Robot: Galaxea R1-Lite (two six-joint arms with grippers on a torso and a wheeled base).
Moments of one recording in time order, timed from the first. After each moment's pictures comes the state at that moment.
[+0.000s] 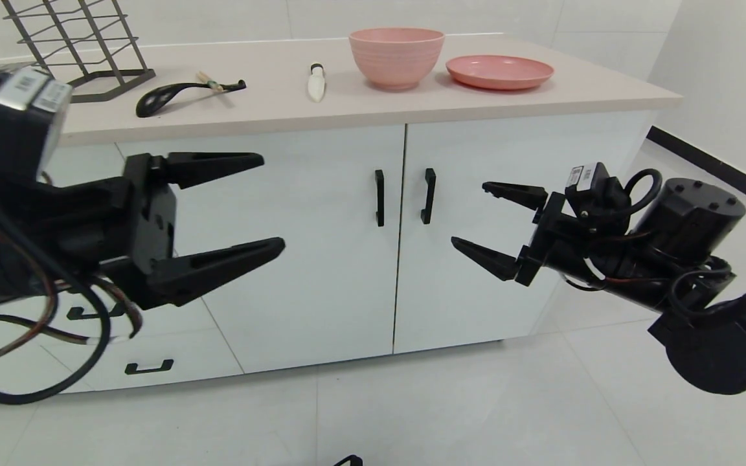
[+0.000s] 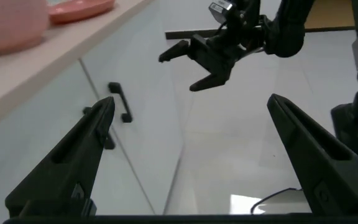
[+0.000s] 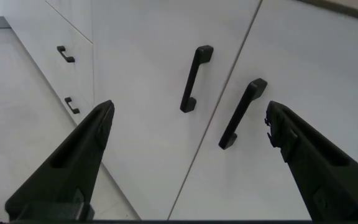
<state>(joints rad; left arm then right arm) -0.33 1.38 -0.70 -0.80 -0.90 0.18 0.37 1.91 -0.68 -1.35 0.64 -0.26</state>
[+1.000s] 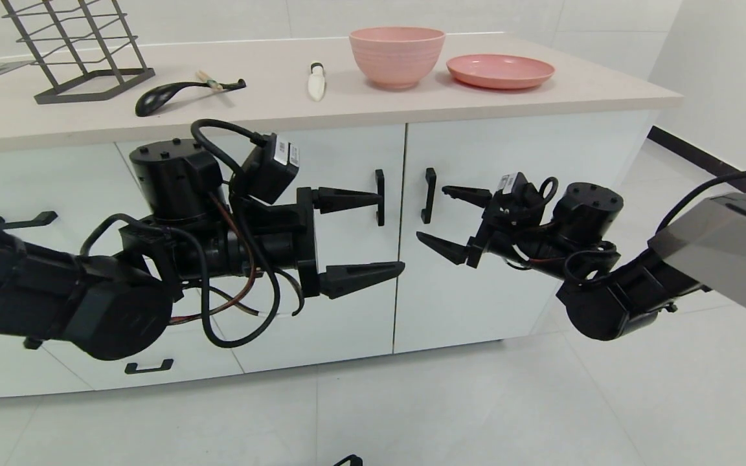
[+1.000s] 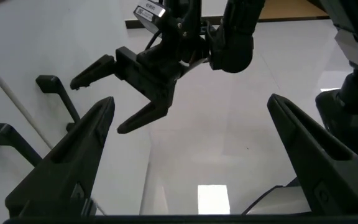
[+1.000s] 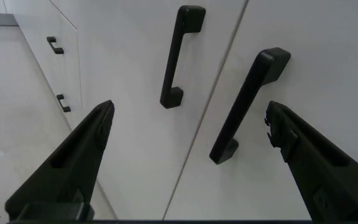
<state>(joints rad) -0.49 1.81 -0.92 -0.90 -0.92 0.22 0.35 2.25 -1.04 -1.35 0.73 -0.24</state>
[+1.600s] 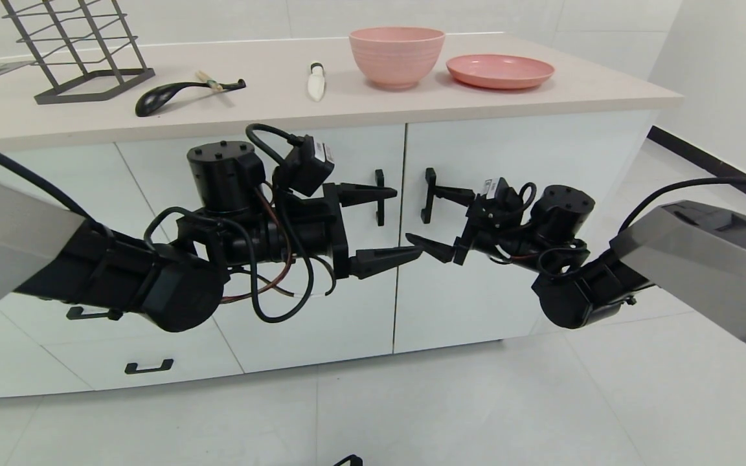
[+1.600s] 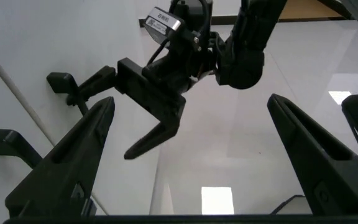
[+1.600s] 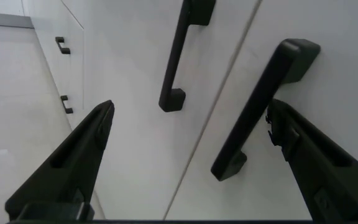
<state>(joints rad) -0.51 1.96 -1.07 -0.91 -0.88 0.21 0.36 2.37 -1.20 -1.36 0.80 -0.24</state>
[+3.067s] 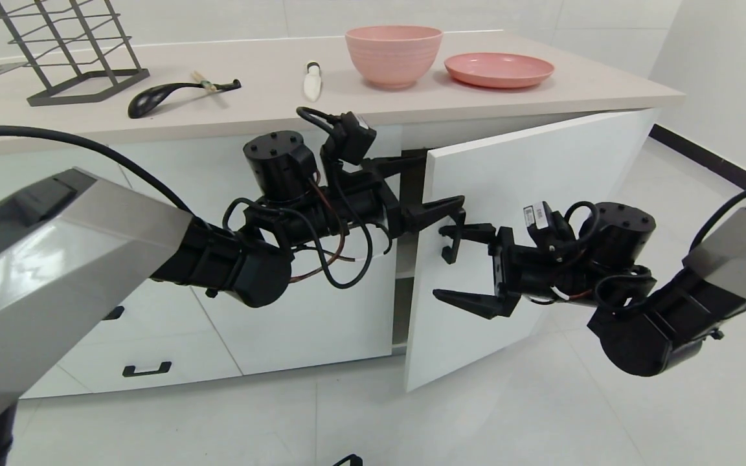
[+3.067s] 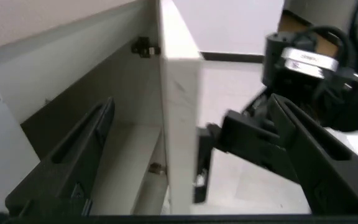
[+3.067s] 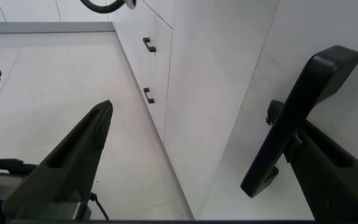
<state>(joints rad) -0.58 2.16 -1.35 -1.04 -0.72 0.01 0.38 2.12 -0.78 -1.39 1.07 -0.19</state>
